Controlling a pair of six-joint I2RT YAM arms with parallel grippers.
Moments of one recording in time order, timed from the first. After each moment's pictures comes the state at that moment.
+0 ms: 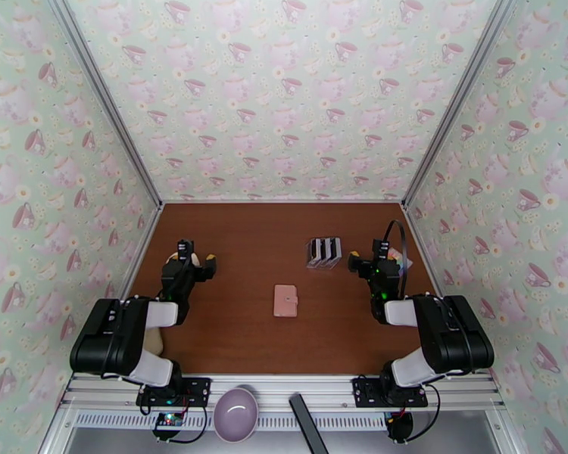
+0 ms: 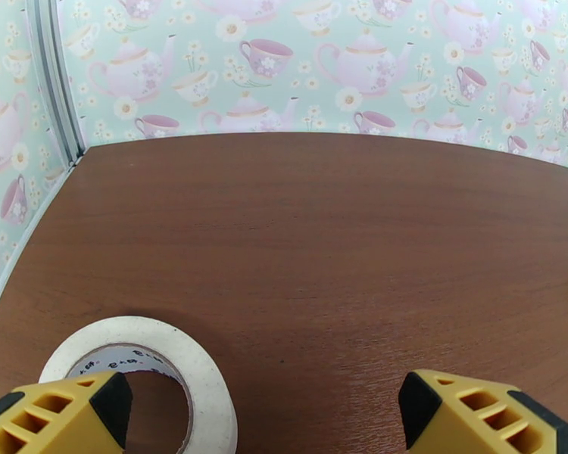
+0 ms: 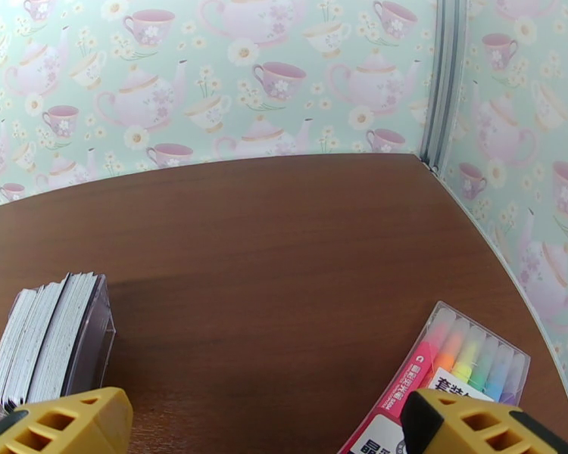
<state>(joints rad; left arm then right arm) 0.00 1.52 0.36 0.87 0.01 -0.01 0.06 1.54 0.37 0.88 0.13 0.04</state>
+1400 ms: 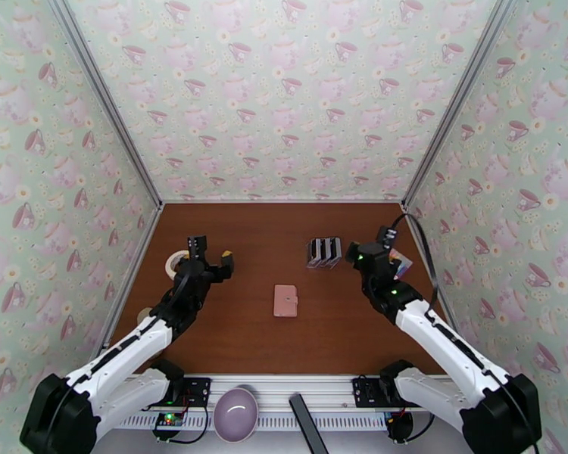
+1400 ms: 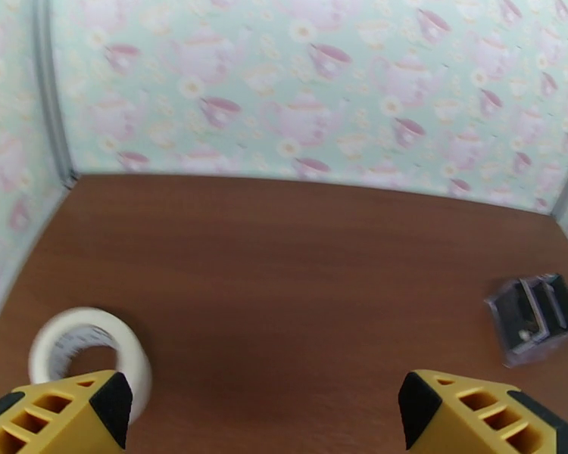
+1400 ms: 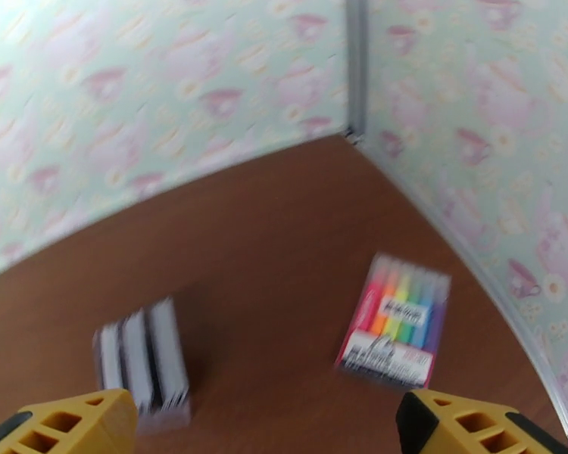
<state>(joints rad) -0.46 1.00 0.52 0.11 -0.31 -0.30 0.49 1.04 0.77 -0.33 0.65 0.48</state>
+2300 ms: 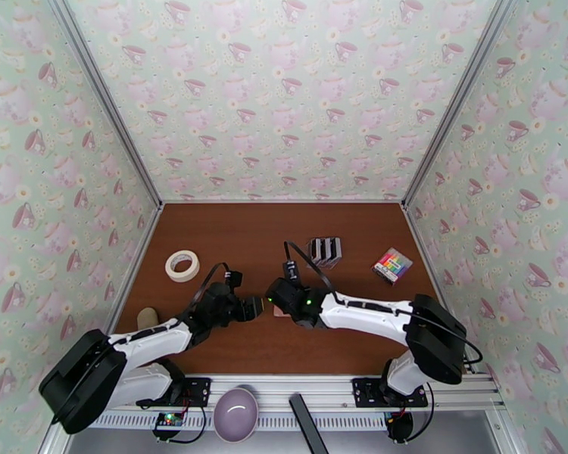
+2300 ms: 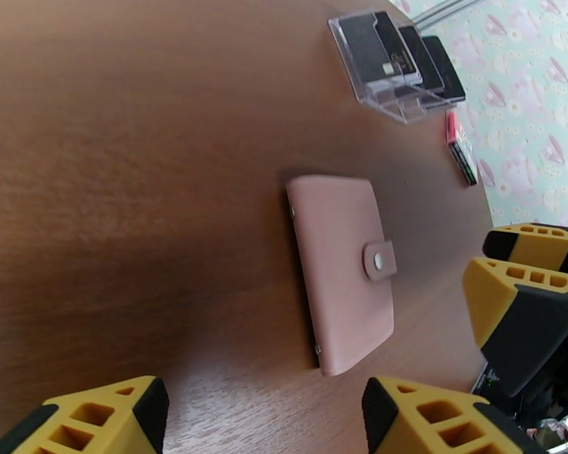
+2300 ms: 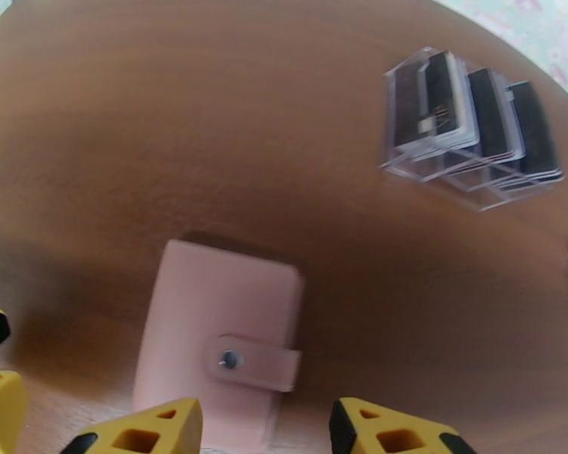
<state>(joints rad) -0.61 1.24 0.31 0.28 0.22 -0.72 1.07 1.62 1.02 -0.52 0.55 0.69</state>
